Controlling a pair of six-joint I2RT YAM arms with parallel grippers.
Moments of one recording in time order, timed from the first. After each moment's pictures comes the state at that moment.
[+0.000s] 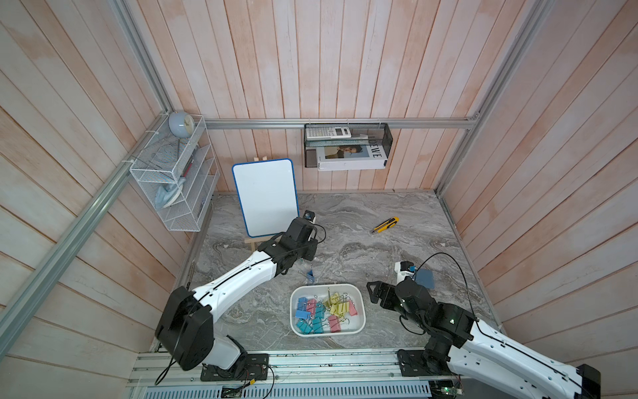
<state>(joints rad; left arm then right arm) -0.67 1.37 1.08 -0.40 -0.18 -0.19 0.88 0.64 0.45 -0.49 0.29 1.00</state>
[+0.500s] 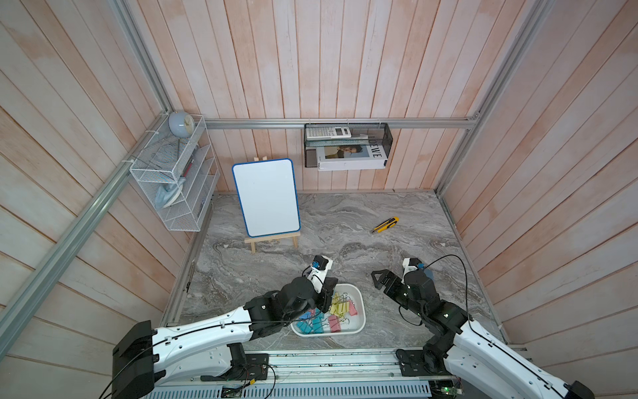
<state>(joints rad) -1.12 1.08 0.59 0.08 -0.22 -0.39 0.63 0.67 0.35 -0.29 0.08 1.06</state>
